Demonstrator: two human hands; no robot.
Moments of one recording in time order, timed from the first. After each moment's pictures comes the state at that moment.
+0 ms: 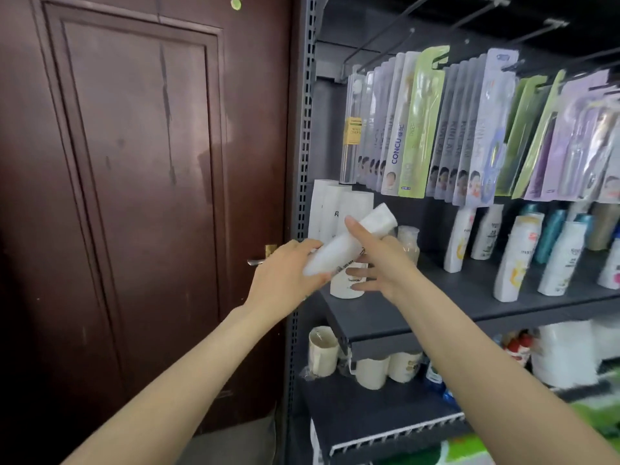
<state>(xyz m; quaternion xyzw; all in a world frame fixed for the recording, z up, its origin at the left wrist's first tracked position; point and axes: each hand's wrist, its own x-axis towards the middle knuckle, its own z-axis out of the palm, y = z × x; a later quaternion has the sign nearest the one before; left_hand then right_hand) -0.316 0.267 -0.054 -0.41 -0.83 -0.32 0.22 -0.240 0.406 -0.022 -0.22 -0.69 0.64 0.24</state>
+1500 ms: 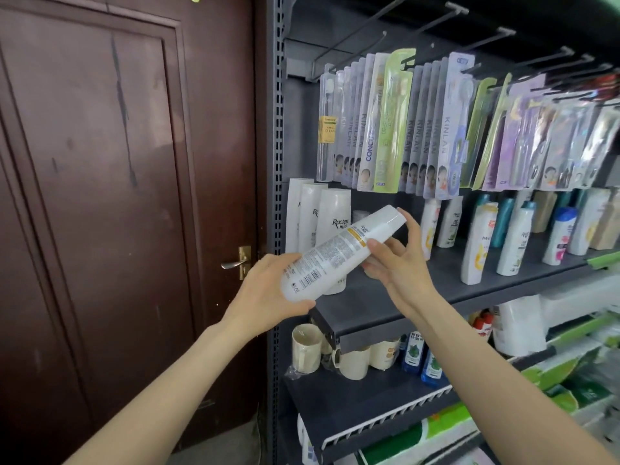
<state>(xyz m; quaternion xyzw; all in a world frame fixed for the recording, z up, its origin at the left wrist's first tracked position) -0.331 0.250 -0.077 -0.49 -0.77 -0.40 0.09 -0.205 0.423 -0.049 -0.04 -0.56 0.72 0.40</state>
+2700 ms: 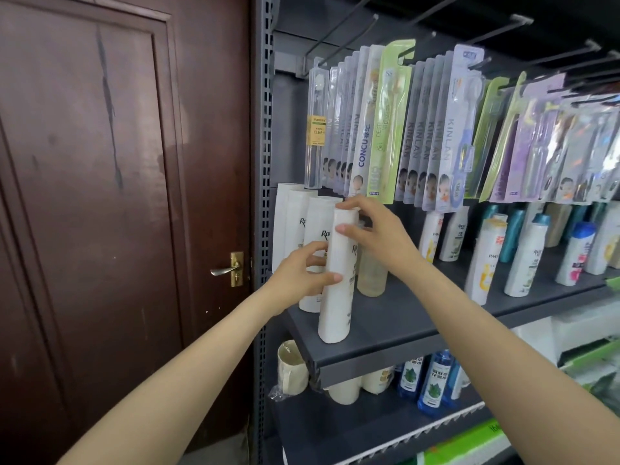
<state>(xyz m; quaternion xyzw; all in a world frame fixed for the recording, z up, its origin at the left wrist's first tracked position) -0.351 0.356 -0.058 -0.44 -0.66 -0.57 -0.19 -0.252 0.482 0.001 -0.04 -0.88 0.29 0.37</state>
